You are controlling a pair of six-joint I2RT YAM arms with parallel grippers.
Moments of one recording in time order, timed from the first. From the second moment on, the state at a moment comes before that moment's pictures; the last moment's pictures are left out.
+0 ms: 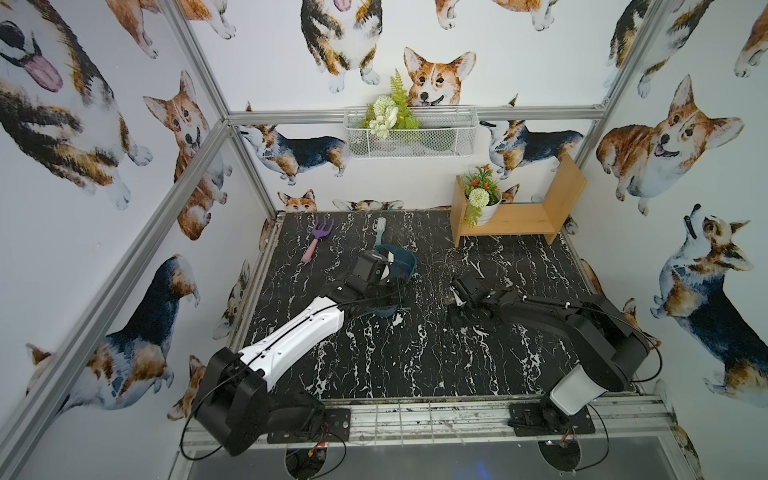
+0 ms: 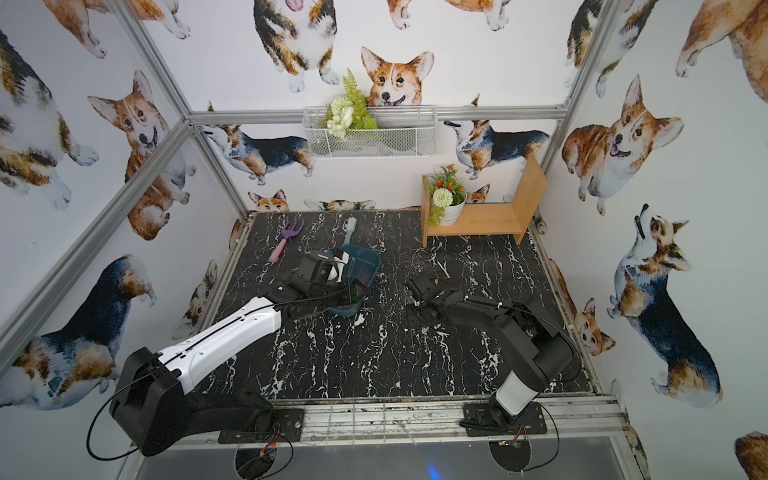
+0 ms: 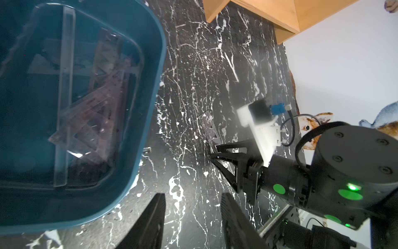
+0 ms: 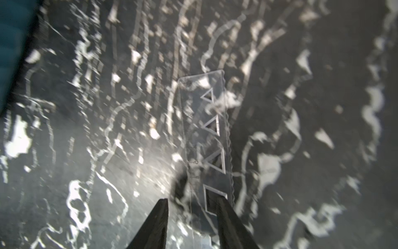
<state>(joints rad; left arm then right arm) -0.59 1.35 0.97 -0.39 0.23 -0.66 0.61 1.60 0.82 -0.40 0.01 0.49</state>
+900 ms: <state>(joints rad) -0.71 1.40 0.94 -0.26 0.21 -0.76 0.61 1.56 0.89 -0.62 0.03 0.47</state>
